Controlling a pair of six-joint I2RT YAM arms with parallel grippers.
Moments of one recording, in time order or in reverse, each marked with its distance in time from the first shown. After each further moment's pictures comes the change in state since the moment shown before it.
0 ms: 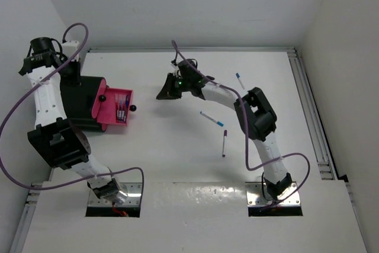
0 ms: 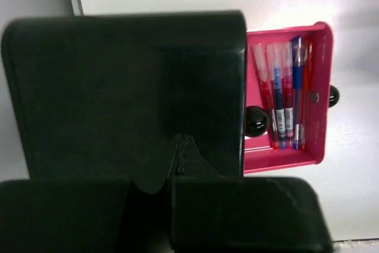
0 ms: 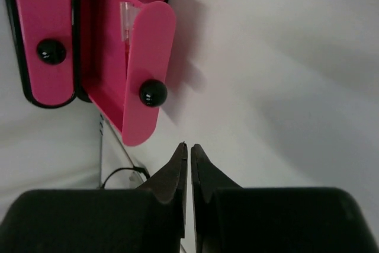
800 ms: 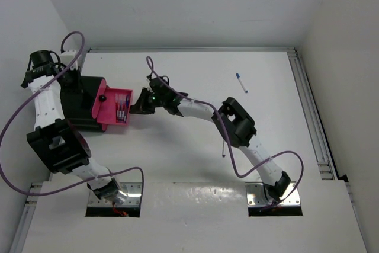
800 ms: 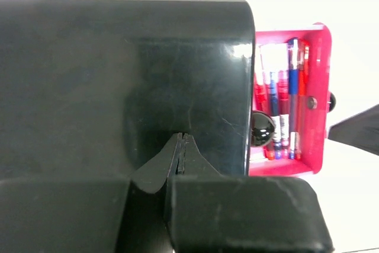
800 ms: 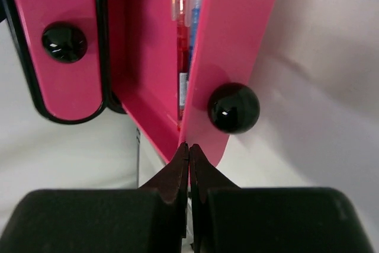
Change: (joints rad) left arm 0.071 -0.036 -0.221 0.156 0.097 -0.027; right arm 0.227 0.198 0.152 0.176 0.129 0.288
